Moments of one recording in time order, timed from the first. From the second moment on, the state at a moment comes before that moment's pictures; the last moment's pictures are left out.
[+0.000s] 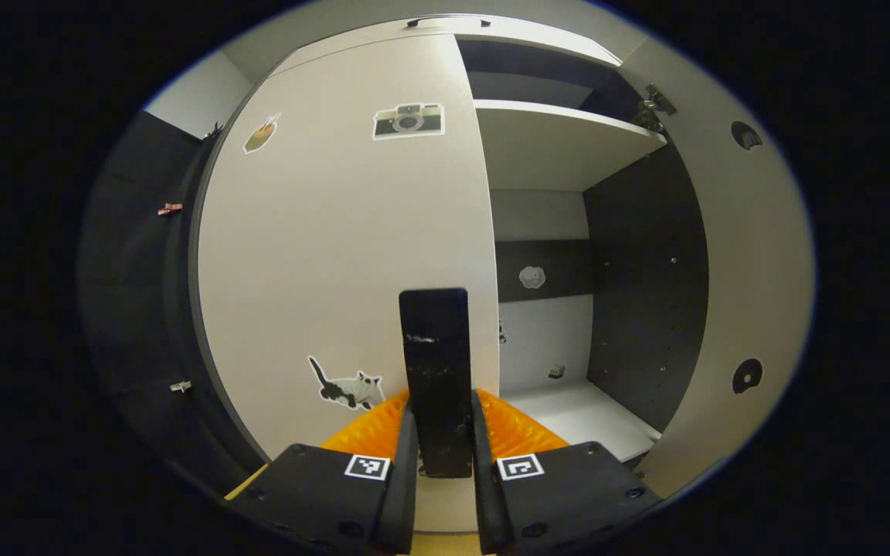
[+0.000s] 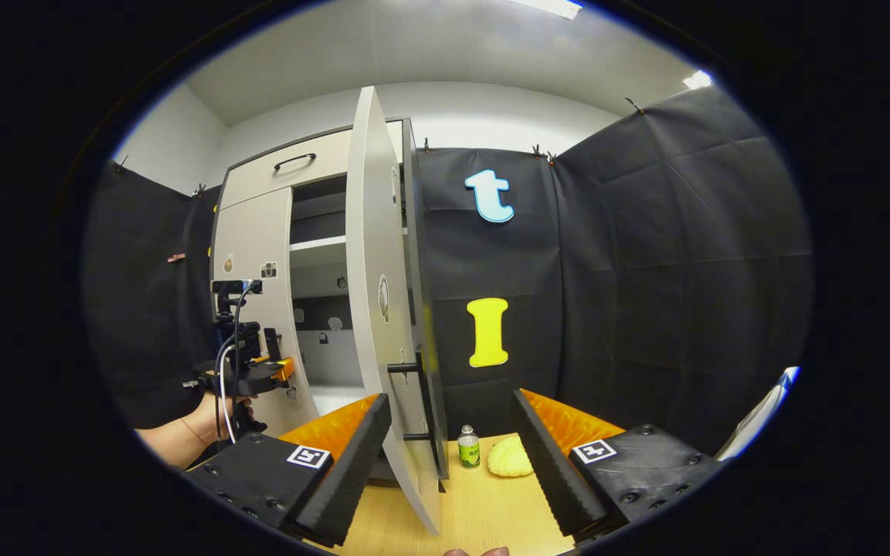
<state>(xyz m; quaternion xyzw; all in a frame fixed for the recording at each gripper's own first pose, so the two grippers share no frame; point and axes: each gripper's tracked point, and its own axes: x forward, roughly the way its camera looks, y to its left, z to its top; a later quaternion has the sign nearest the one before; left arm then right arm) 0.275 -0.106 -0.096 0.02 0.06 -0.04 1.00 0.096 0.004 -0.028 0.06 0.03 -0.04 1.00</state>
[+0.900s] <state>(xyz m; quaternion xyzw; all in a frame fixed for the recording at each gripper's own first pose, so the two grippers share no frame) 0.201 -0.078 -0.100 -0.02 0.08 -0.10 0.99 0.067 0.035 -0.010 0.06 0.01 -0.03 1.00</state>
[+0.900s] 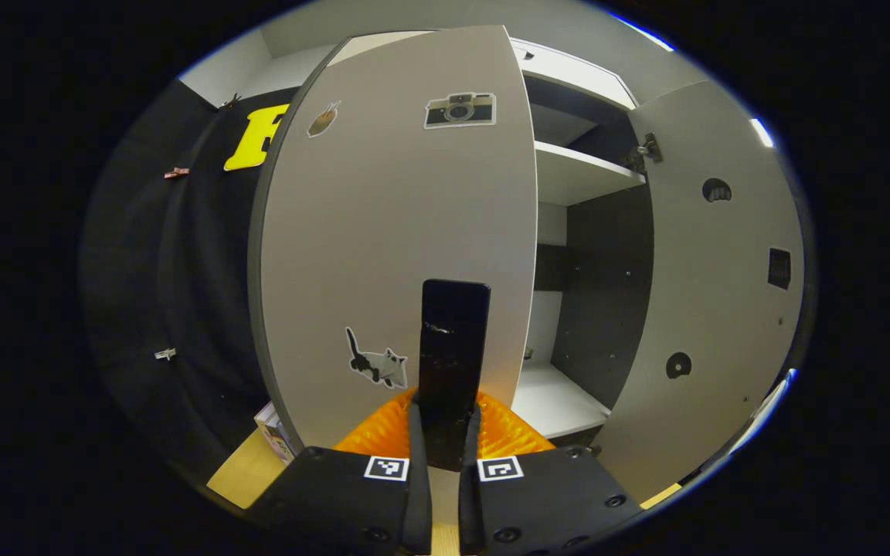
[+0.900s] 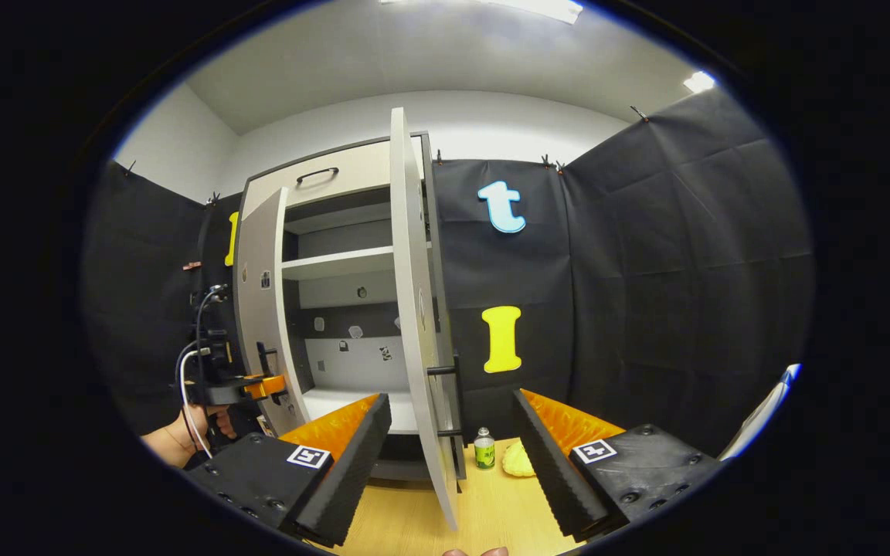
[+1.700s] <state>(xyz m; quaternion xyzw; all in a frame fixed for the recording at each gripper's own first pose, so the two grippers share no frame) 0.152 -0.023 -0.096 -0.03 0.07 -0.12 0.99 0.058 0.052 0.000 0.06 0.00 -0.05 1.00</state>
